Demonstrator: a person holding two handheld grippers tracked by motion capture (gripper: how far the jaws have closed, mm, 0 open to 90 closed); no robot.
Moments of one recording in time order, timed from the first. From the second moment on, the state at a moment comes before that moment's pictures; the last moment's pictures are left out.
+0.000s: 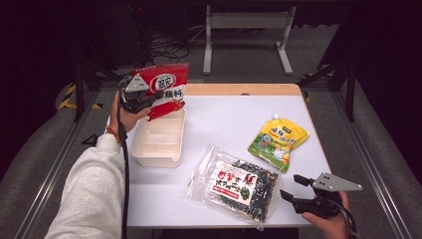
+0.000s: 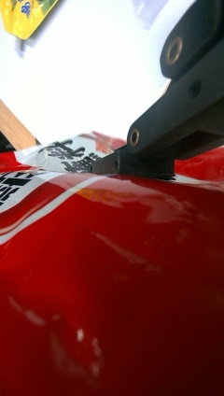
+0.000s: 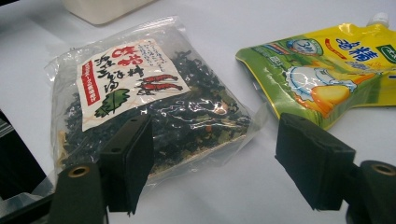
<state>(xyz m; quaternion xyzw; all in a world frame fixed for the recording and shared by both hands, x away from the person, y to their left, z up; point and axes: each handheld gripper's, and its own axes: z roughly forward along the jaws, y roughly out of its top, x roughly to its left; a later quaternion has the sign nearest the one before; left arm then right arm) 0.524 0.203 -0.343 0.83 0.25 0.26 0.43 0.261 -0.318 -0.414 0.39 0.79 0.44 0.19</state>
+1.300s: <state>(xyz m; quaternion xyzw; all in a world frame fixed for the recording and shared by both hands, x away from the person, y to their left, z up) 0.513 0.235 -0.389 0.81 0.33 0.23 0.43 0.266 -0.306 -0.417 0.37 0.80 0.43 0.19</state>
